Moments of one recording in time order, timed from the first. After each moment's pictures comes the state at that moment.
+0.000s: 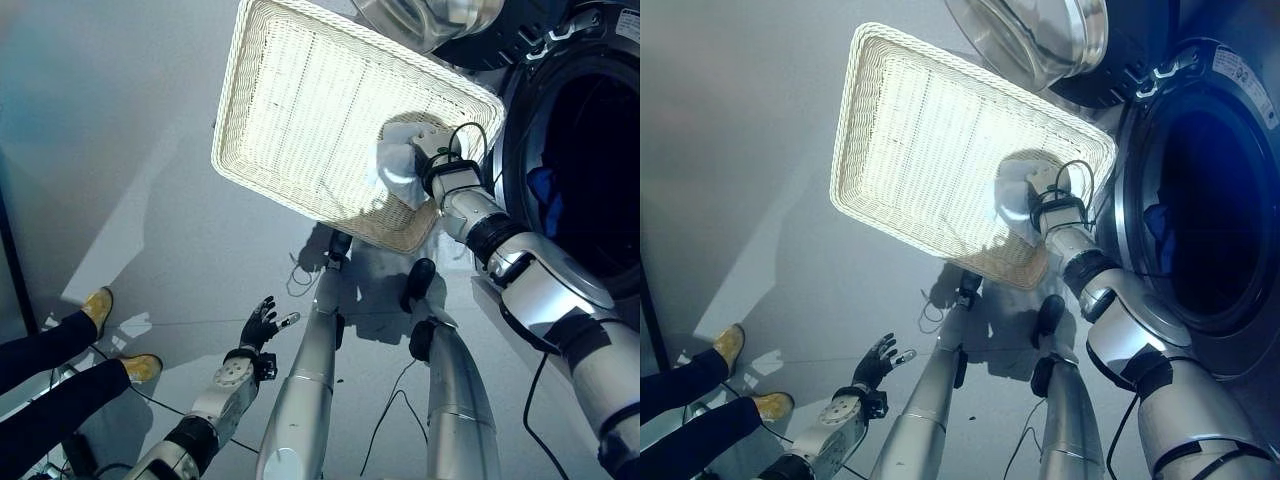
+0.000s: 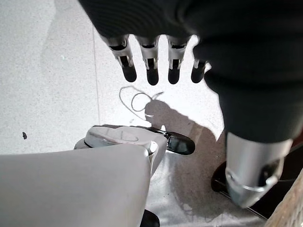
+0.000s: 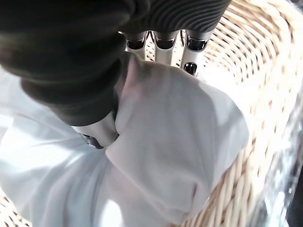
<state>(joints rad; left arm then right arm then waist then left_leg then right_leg) -0.24 0.36 -0.52 0.64 -0.69 -0.12 0.22 -1.26 -0.49 0.83 1.05 -0.51 0.25 -0.19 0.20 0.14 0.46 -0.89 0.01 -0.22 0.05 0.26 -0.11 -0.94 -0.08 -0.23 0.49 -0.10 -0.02</state>
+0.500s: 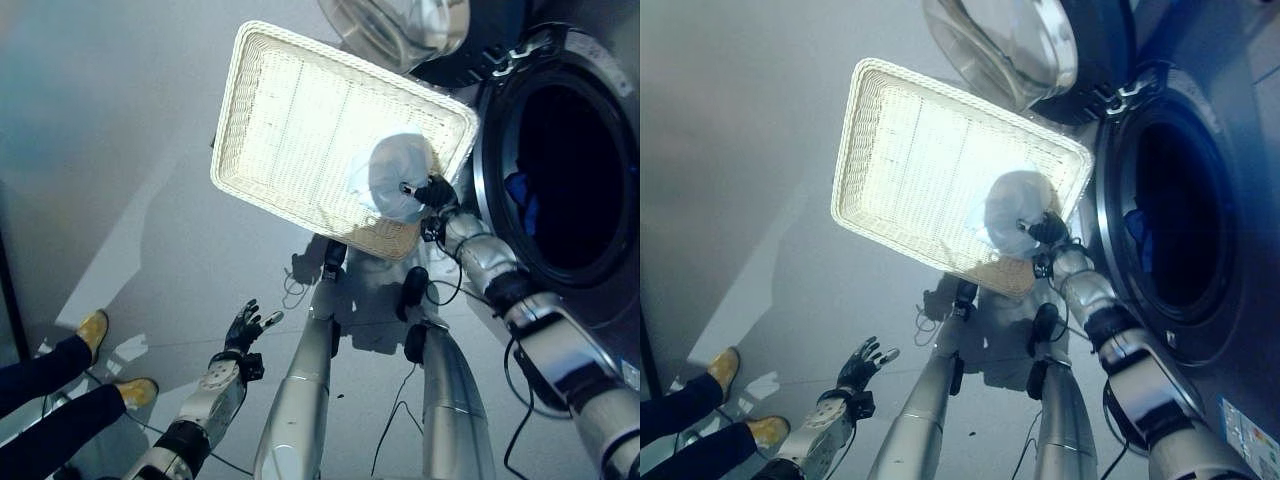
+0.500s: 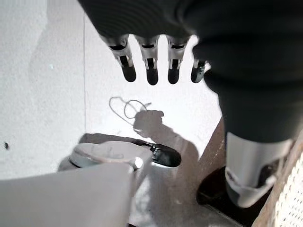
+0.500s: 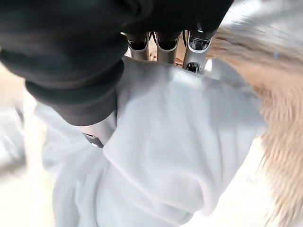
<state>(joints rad) -0.18 0.36 -0.38 0.70 -0.69 -0.11 0.19 -0.79 -0.43 0.36 0.64 0.79 0.01 -0.10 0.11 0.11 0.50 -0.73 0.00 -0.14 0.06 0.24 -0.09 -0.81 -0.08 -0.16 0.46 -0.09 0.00</state>
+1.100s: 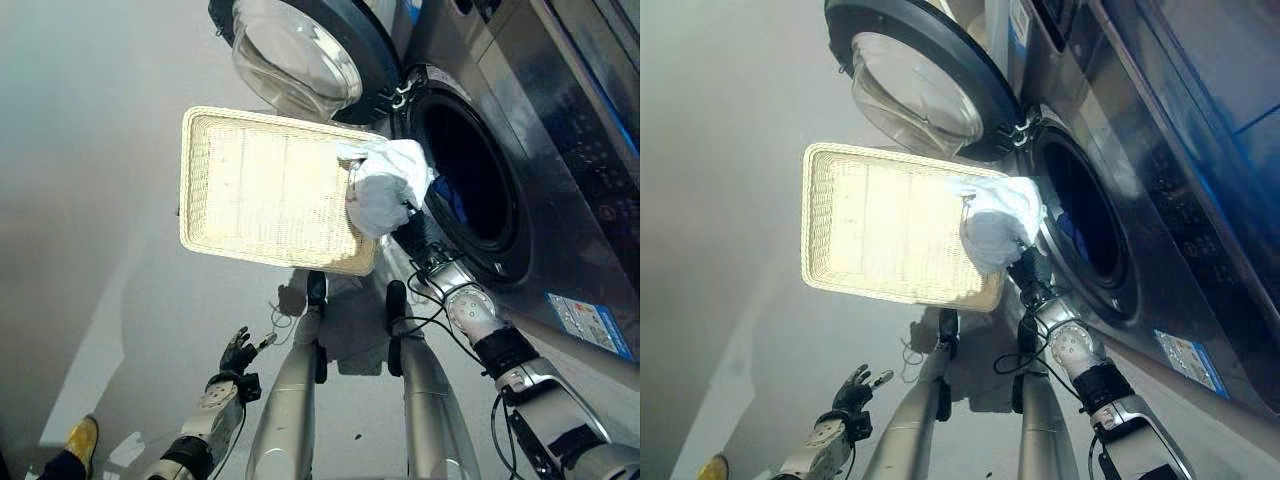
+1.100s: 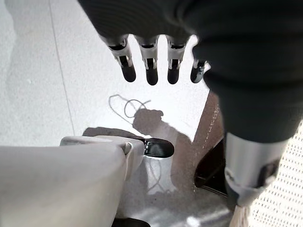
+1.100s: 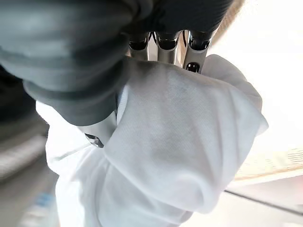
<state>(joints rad) -0.18 0.30 -0.36 0.81 -0.68 -0.10 0.22 -0.60 -0.35 0.22 0.48 1.42 -0.11 0.03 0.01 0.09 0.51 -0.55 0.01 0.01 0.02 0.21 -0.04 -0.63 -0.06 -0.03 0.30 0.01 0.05</state>
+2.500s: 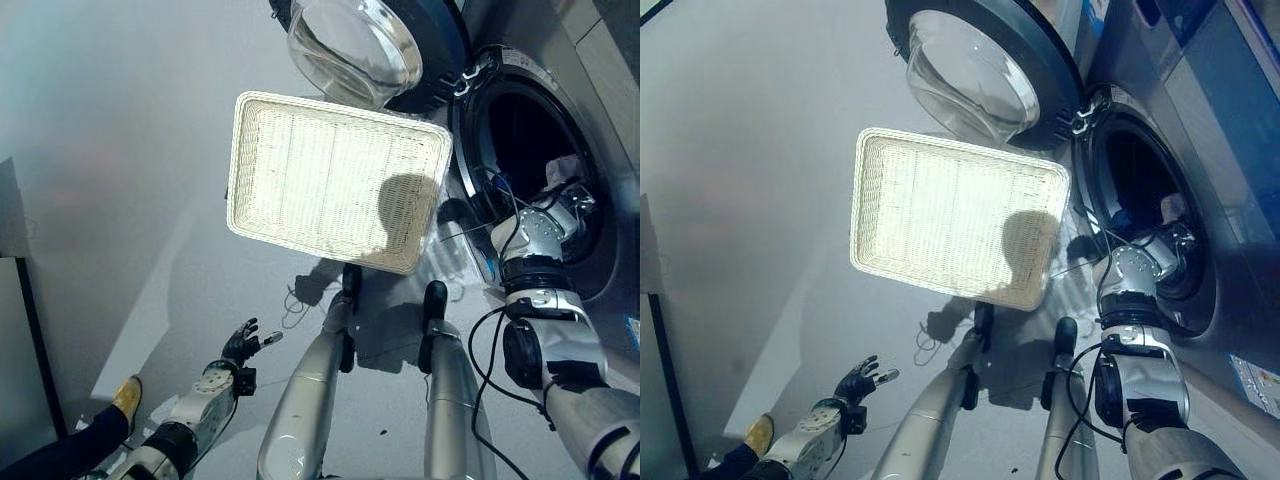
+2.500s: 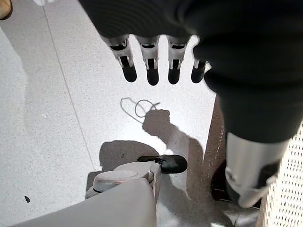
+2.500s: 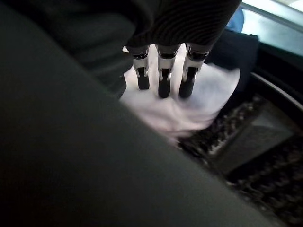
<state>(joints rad) -0.21 0.44 -0.50 0.69 -0.68 0.02 0.17 -0.94 -0.38 -0.24 0.69 1.98 -0.72 -0.17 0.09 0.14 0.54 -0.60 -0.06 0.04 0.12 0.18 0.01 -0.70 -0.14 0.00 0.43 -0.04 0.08</state>
